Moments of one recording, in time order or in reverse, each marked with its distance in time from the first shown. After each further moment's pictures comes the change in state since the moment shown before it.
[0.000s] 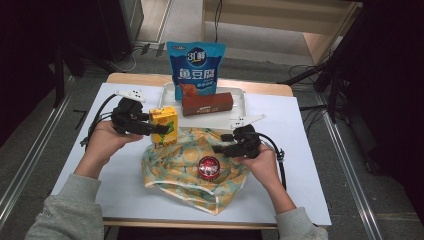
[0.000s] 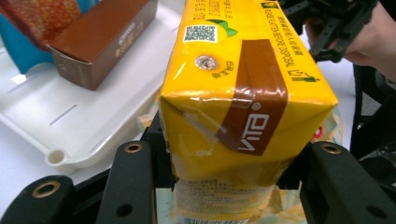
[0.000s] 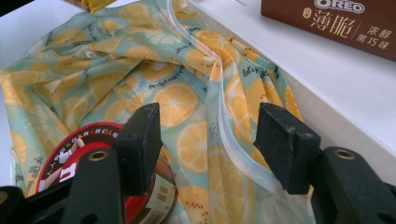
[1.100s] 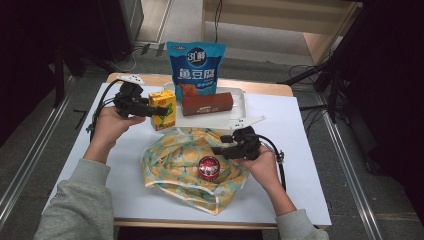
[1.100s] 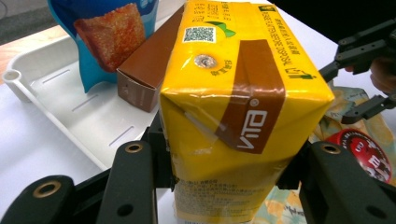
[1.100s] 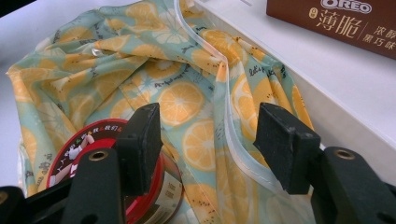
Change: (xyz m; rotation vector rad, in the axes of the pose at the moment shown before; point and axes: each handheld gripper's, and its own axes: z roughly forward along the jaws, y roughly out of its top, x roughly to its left) left arm 0.047 0.017 0.012 -0.048 0.081 -0.045; right arm 0.005 -0.002 -0.001 -0.004 0.005 -0.004
